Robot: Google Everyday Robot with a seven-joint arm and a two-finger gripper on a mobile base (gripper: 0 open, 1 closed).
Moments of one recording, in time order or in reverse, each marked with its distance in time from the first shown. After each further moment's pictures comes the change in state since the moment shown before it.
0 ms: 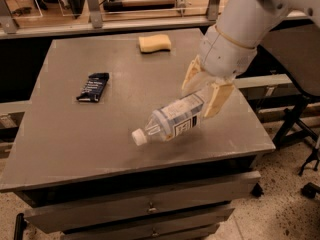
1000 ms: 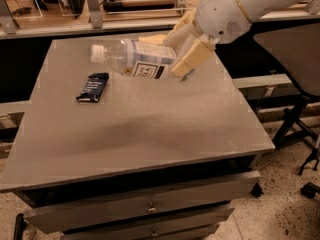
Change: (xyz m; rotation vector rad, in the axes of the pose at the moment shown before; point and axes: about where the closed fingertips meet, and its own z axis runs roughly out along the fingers) arm -0.049 -0.081 -0.062 0.331 -0.359 0.218
